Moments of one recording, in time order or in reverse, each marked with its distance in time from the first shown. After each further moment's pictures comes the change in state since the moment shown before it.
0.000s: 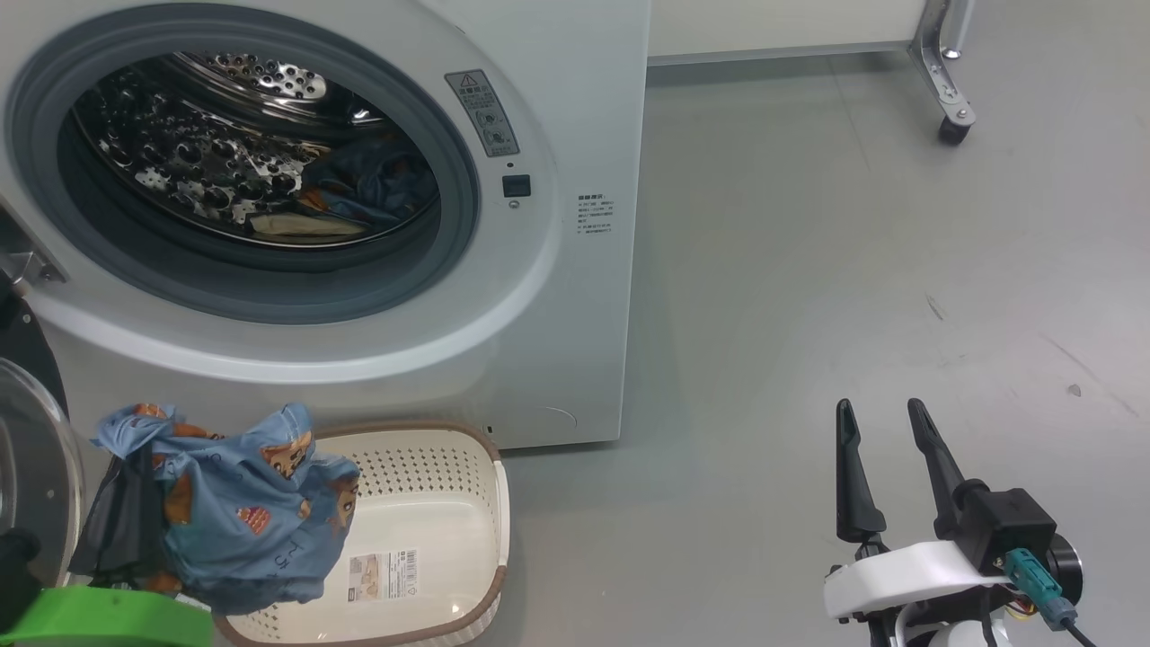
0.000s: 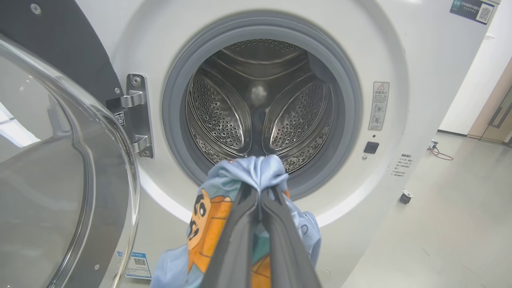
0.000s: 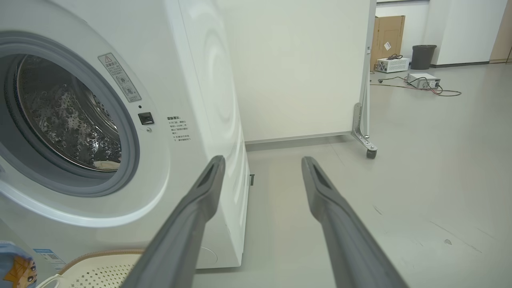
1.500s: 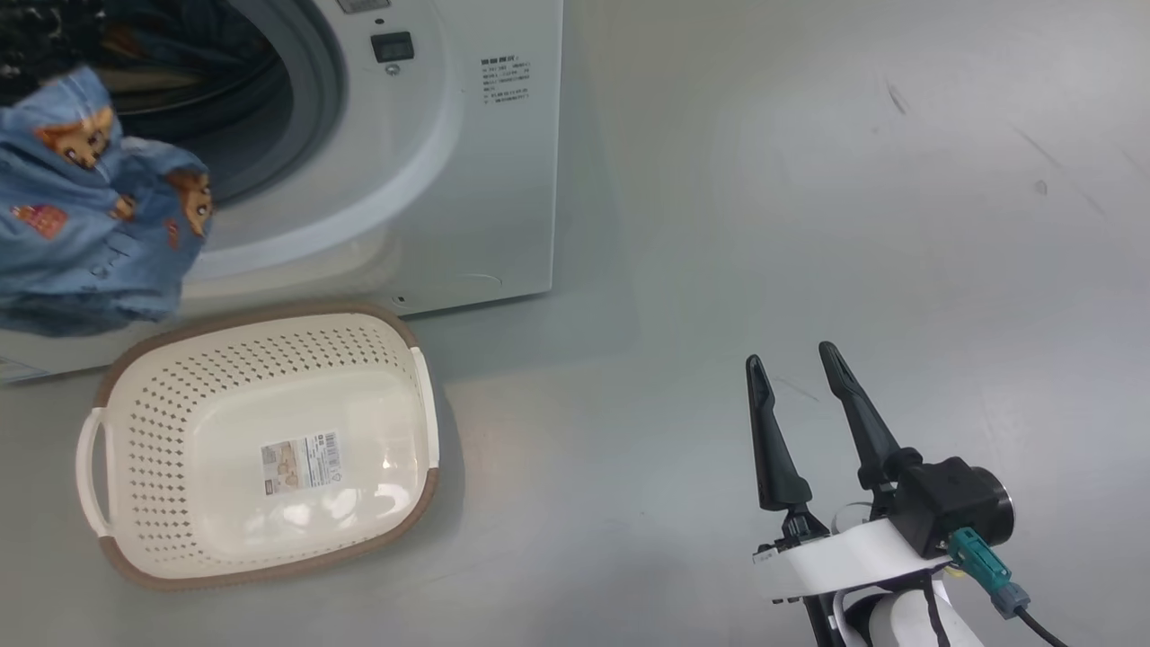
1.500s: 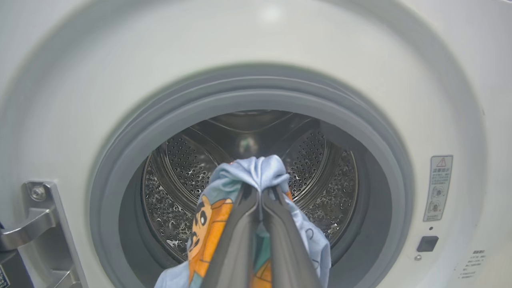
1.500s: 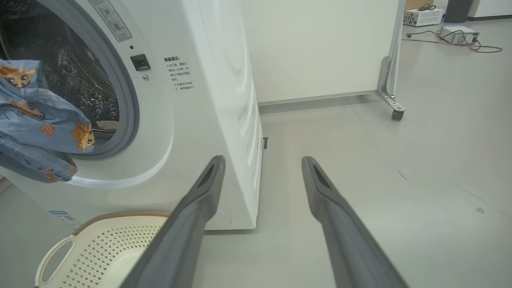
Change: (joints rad) left arm -0.421 0.161 0.083 0.013 -0.070 0.000 -0.003; right arm -0.067 -0.001 0.156 -0.100 -0.008 -0.010 0.000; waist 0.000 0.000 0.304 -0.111
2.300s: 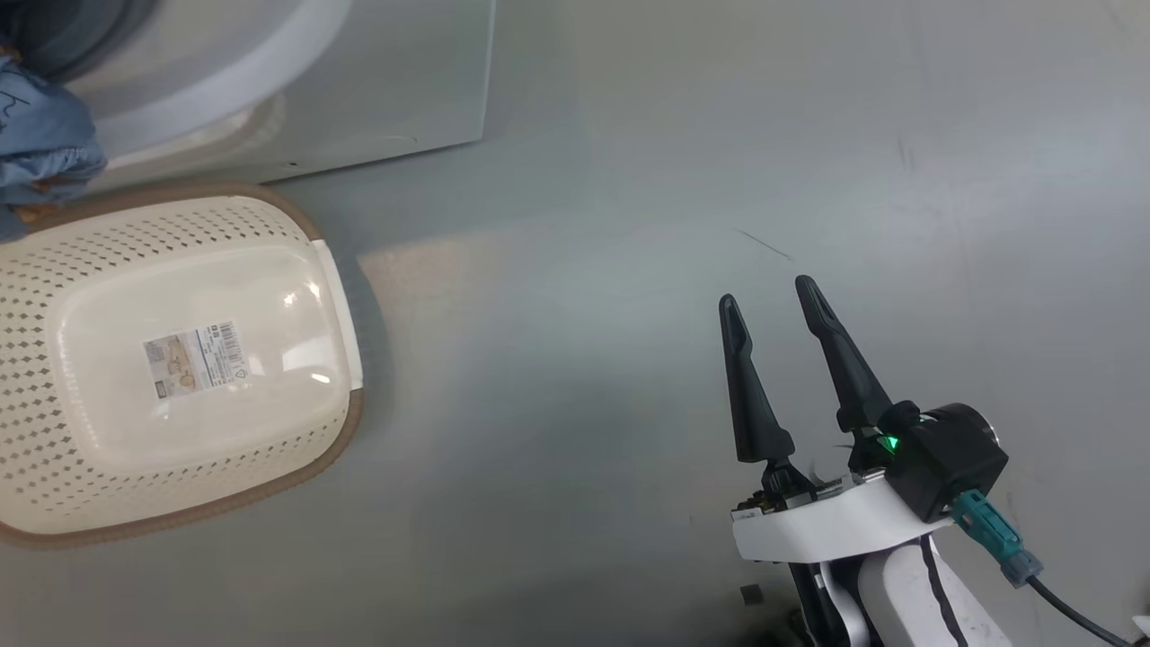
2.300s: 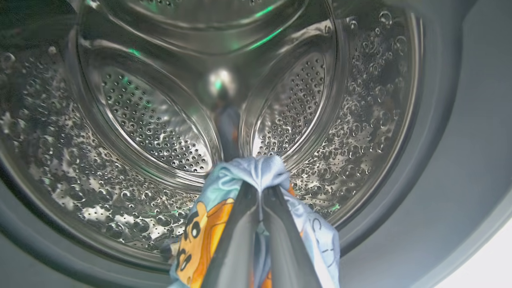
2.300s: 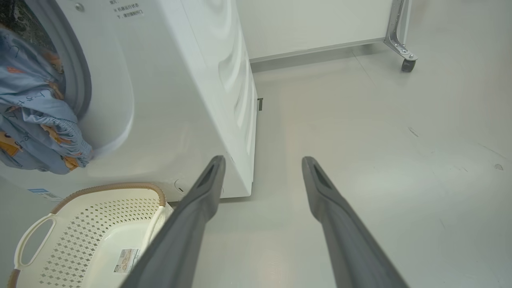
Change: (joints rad) left arm -0.256 0.194 -0.111 0.046 -0.082 0.000 0.015; right arm -0.096 0.000 0.045 -0.065 0.030 0.000 0.000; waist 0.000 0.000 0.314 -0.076
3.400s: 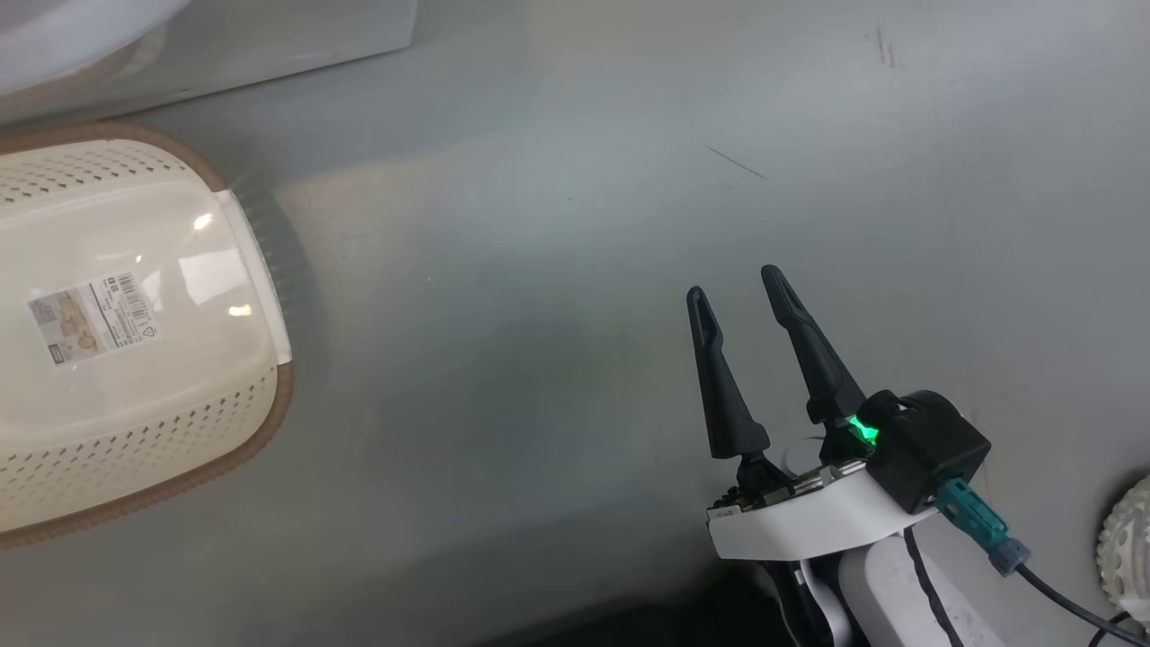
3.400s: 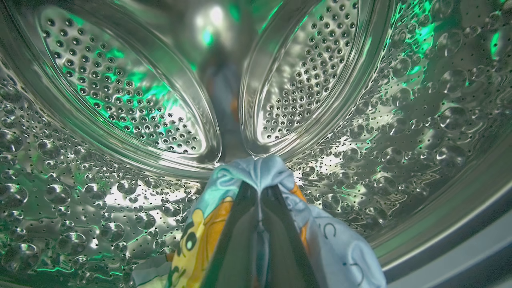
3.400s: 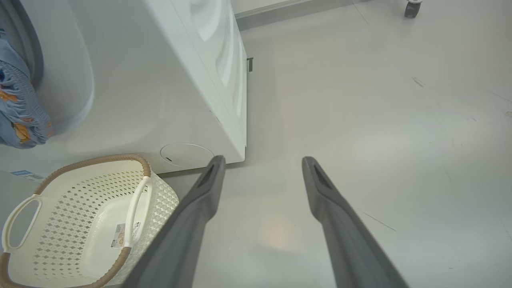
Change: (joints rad) left arm -0.376 0.134 -0.117 0.132 -0.065 0.000 0.180; right arm -0.044 0.000 0.060 -0.004 0.061 0.000 0.000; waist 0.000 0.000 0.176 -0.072
